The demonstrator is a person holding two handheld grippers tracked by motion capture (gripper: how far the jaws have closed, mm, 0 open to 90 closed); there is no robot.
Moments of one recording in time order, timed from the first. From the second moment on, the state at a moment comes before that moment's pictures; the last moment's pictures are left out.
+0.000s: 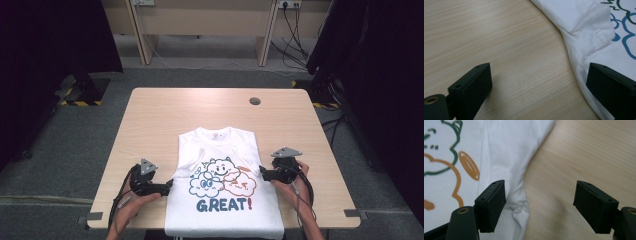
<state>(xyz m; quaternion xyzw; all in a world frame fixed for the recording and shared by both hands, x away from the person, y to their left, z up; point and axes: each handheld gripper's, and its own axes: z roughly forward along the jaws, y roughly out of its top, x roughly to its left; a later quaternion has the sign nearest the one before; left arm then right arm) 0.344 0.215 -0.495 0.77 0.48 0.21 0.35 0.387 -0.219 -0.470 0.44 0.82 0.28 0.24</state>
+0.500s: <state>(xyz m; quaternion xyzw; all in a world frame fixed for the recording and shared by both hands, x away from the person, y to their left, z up) 0.344 0.215 -0.495 0.77 0.48 0.21 0.35 0.385 -0.214 -0.471 0.44 0.82 0.29 0.22</state>
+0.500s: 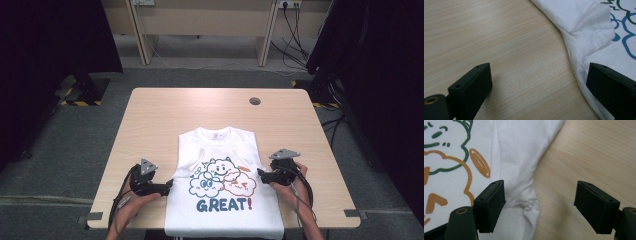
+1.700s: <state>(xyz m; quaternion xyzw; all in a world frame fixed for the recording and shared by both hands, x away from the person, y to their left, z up) 0.366 0.214 -0.492 0.77 0.50 0.21 0.35 0.399 -0.215 -0.472 0.45 0.81 0.28 0.26</state>
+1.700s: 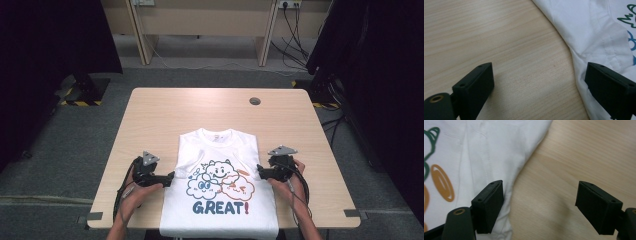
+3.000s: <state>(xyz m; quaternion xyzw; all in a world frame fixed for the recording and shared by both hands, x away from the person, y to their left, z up) 0.342 0.209 -0.493 0.79 0.46 0.19 0.36 0.358 -0.225 -0.476 0.44 0.81 0.29 0.25</state>
